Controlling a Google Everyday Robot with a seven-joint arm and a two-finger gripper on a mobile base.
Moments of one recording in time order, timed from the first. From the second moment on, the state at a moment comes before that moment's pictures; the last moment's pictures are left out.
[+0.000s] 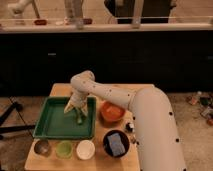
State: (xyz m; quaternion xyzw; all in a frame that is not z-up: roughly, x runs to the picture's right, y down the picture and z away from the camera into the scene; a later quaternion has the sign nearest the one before) arm -0.179 0.142 0.881 -0.19 -0.39 -0.60 0.67
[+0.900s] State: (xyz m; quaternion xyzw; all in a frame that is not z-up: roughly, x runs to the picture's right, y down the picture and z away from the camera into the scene) arm -0.176 0.155 0.892 -0.22 -0.40 -0.59 0.66
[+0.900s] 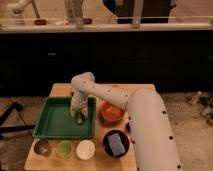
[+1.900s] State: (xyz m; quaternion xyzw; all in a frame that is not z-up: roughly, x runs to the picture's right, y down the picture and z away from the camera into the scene) arm -0.181 0.127 0.843 -0.20 -0.38 -0.63 0.65
